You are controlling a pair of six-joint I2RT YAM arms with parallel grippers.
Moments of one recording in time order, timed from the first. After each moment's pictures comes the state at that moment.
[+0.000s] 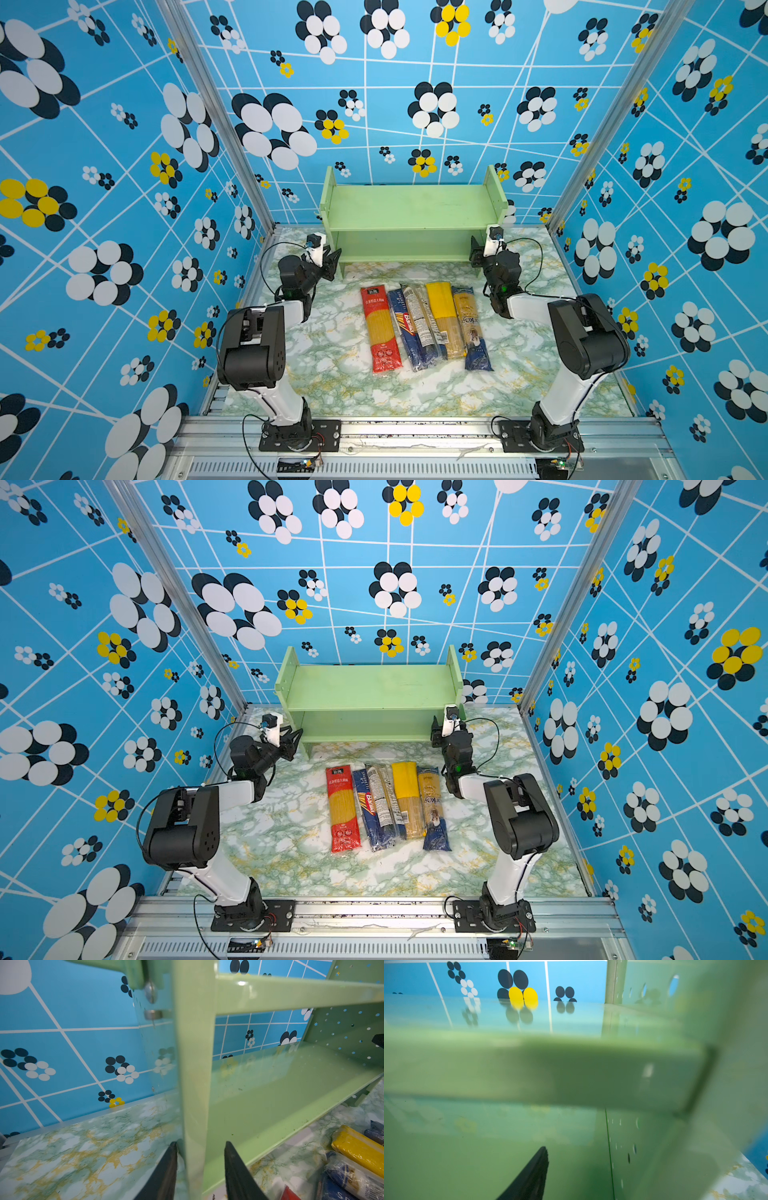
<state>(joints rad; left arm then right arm) 0.07 1.70 0.76 0.86 0.56 0.03 0.25 1.80 0.87 0.92 0.20 -0.04</state>
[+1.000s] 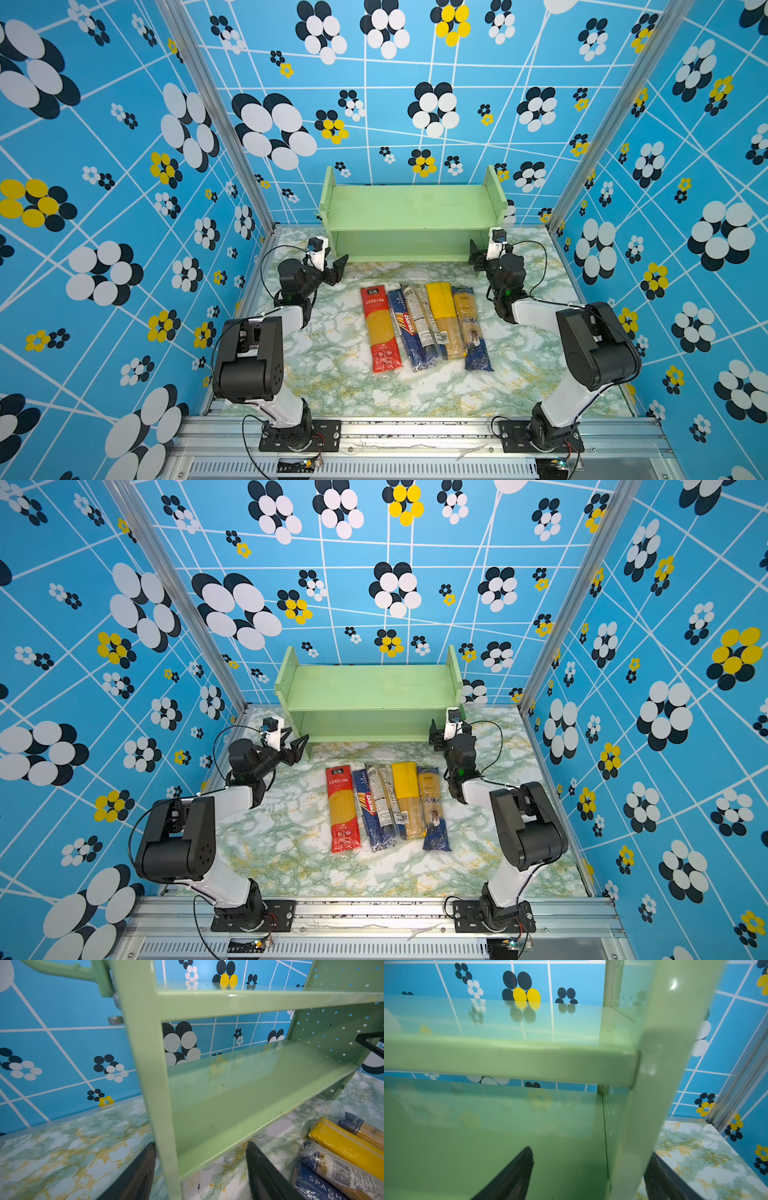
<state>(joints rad) 0.06 1.60 0.70 0.80 0.58 0.02 0.25 1.70 0.79 0.87 0.20 -0.04</state>
